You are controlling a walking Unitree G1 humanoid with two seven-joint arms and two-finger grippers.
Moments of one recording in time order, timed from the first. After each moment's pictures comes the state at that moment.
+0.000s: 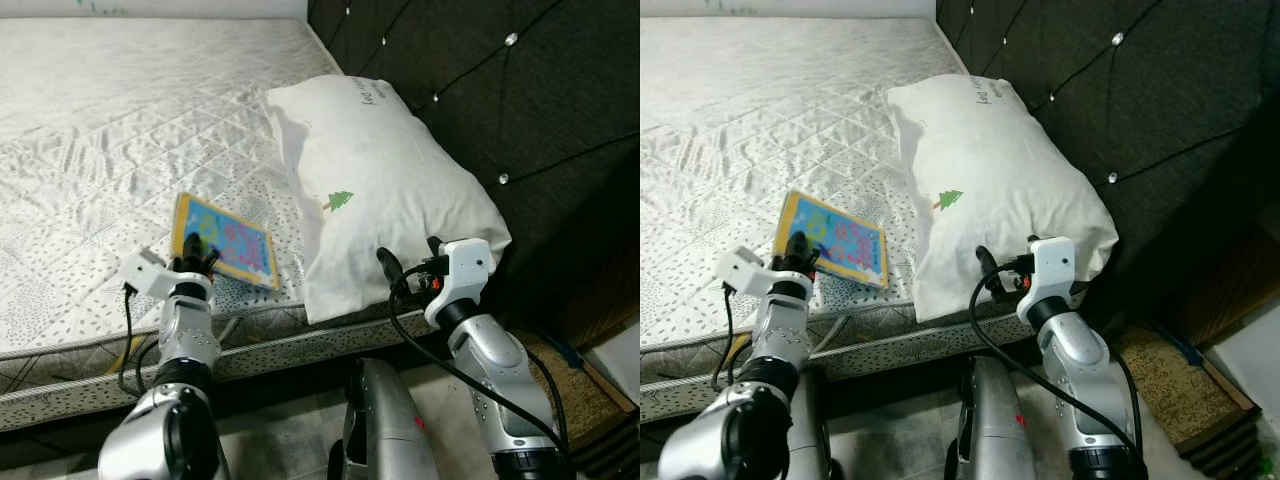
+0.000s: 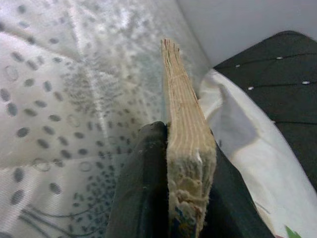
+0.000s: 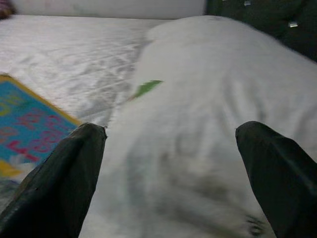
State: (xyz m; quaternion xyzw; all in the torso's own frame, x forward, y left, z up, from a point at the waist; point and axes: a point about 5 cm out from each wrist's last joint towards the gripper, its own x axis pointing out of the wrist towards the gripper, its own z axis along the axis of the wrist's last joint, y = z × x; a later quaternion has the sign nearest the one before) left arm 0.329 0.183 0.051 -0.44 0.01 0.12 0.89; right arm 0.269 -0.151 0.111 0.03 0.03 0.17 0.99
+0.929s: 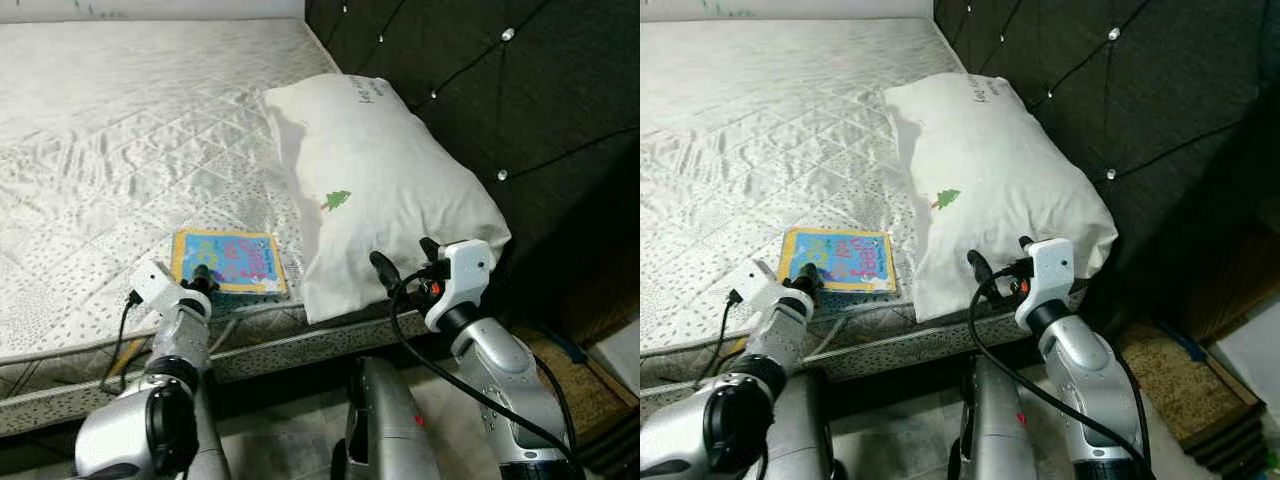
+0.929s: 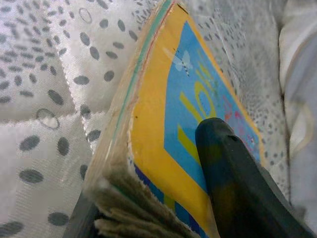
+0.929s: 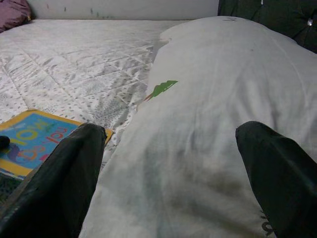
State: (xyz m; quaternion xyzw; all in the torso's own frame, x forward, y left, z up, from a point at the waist) left arm 0.319 0.194 0.022 -0.32 0.18 0.16 0.92; right arm 0.262 -0.147 0.117 0.03 0.03 0.19 0.98
